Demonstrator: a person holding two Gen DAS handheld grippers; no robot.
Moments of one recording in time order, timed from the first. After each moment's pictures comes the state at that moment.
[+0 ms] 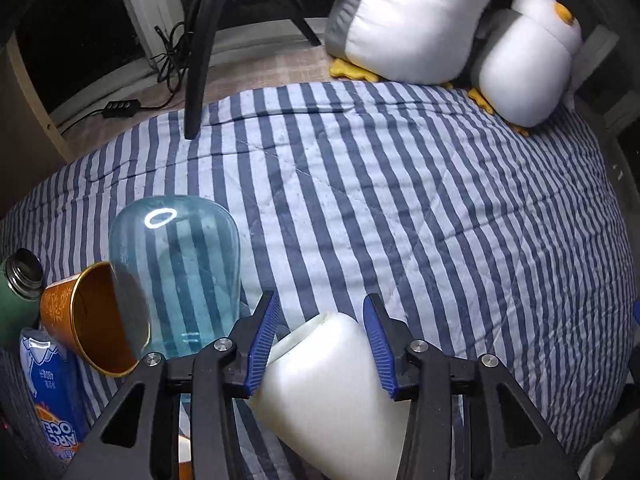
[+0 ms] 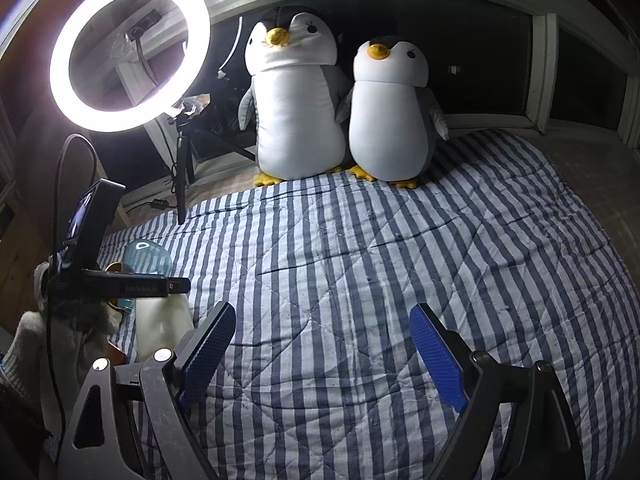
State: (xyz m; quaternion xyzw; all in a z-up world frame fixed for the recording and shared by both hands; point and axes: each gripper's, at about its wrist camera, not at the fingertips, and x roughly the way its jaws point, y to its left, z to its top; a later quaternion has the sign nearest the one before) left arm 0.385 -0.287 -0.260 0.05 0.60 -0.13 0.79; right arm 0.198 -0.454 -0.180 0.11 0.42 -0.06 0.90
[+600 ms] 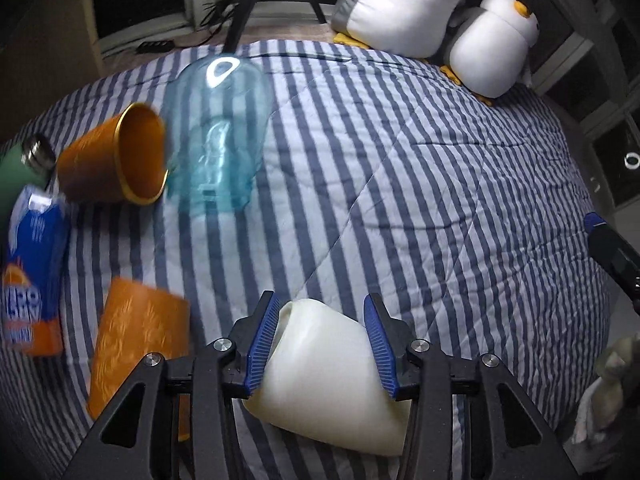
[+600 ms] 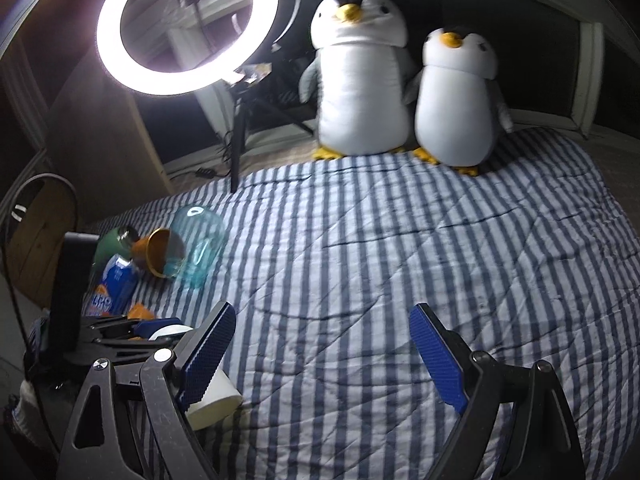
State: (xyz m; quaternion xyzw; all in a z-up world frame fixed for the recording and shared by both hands) left arm 0.273 -0.229 -0.252 -0.02 0.60 -0.15 0.78; right arm 0.200 -0.400 -0.182 0.10 0.45 0.02 0.89
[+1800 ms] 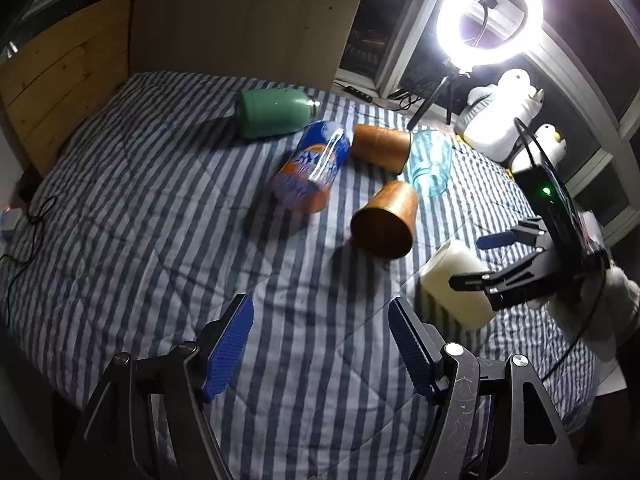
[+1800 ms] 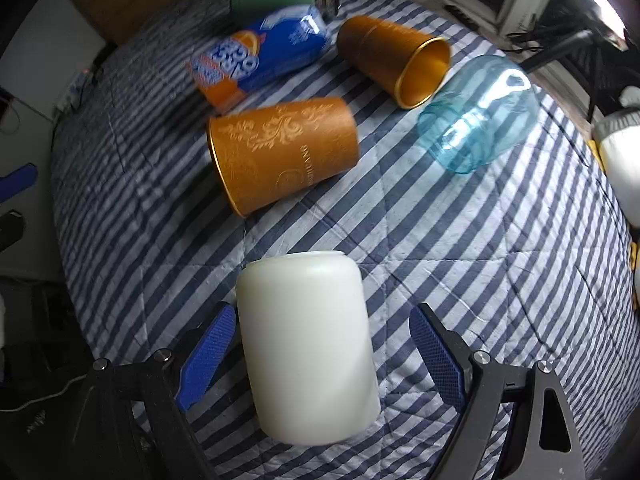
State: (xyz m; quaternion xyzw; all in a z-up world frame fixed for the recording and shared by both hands) left arm 0.066 0.002 -0.162 -0.12 0.49 0.00 0.86; right arm 0.224 -0.171 -0.256 -0.20 0.65 0.26 0.69
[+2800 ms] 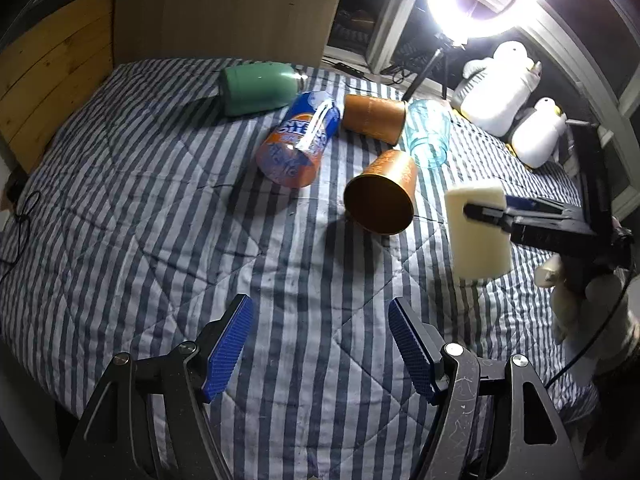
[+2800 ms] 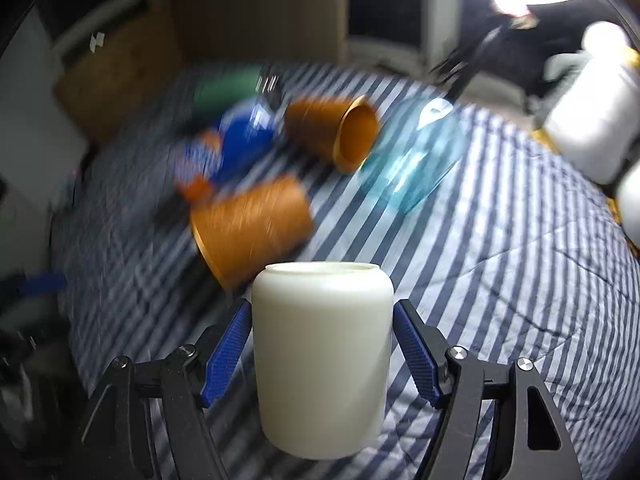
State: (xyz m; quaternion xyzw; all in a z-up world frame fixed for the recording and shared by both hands) left arm 0.079 -0.019 -0.191 -0.10 0.52 -0.02 0.85; right arm 0.206 -0.224 -0.221 -0.03 0.51 0.19 0.84
